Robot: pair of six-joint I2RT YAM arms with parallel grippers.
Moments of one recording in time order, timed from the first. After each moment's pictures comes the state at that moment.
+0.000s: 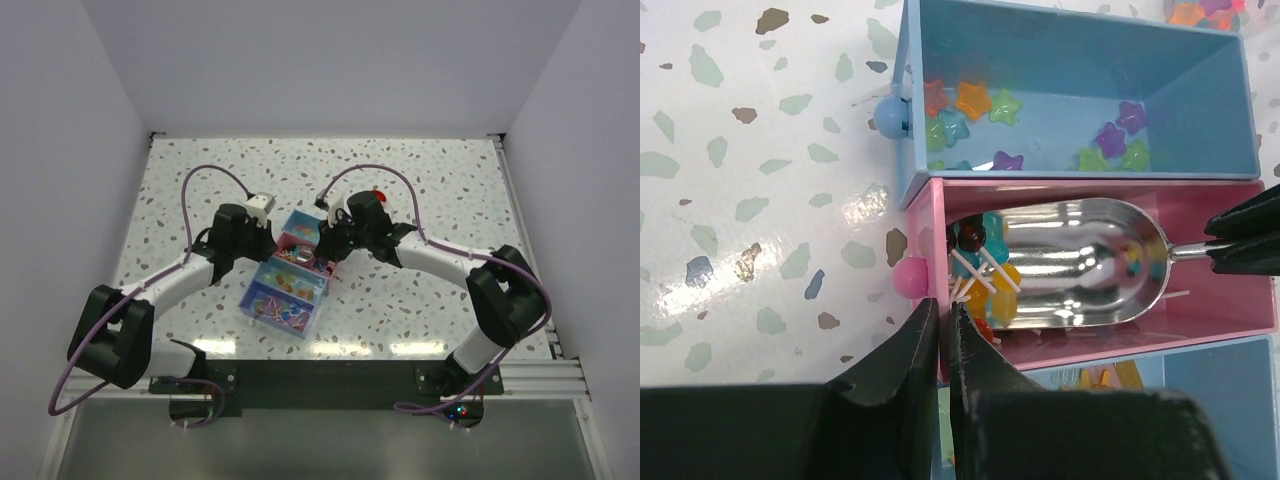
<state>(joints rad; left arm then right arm) -0.38 1.34 0.67 0.01 0.22 -0.14 0.68 1.63 0.99 0.00 -0.40 0.09</state>
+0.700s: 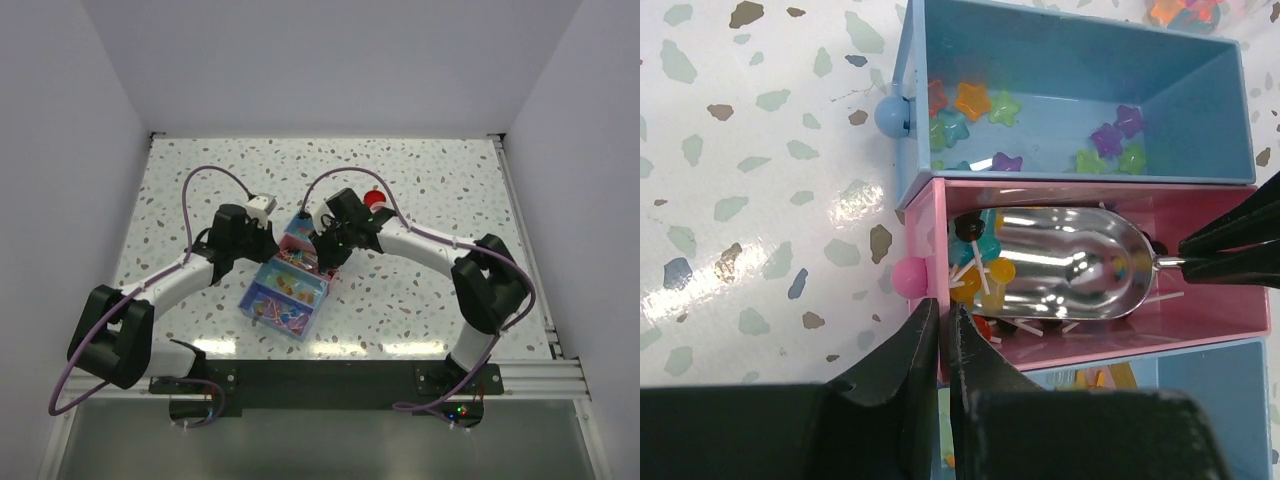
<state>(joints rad) -0.38 1.34 0.66 0.01 0.26 -0.15 0.72 1.74 1.21 -0.41 -0.34 -0.07</state>
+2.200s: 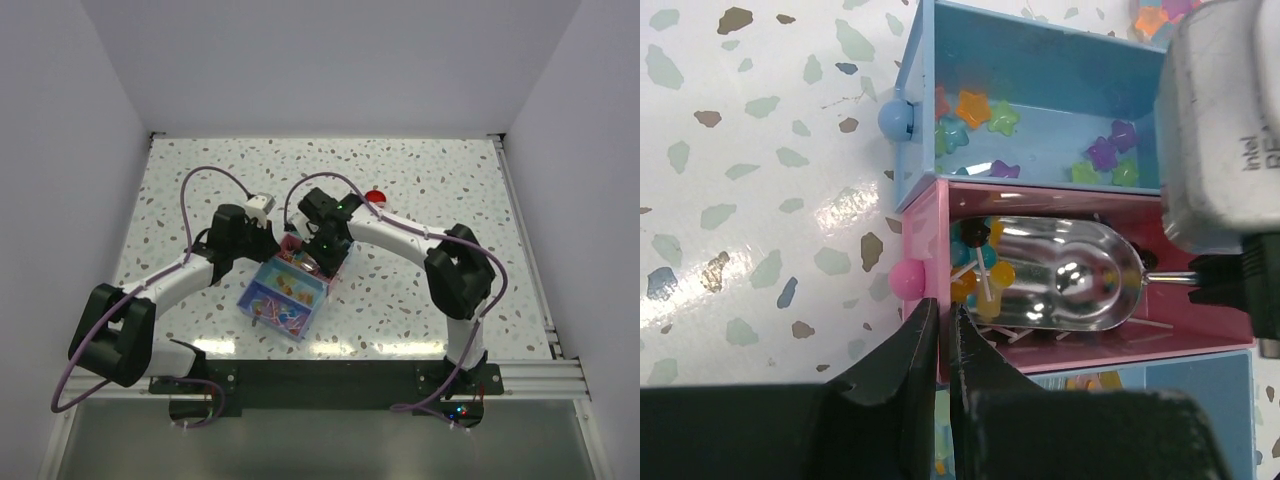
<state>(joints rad) -0.37 1.35 0.65 0.05 0.30 -0.17 0.82 1.96 1.56 -0.92 -0.13 -0.12</state>
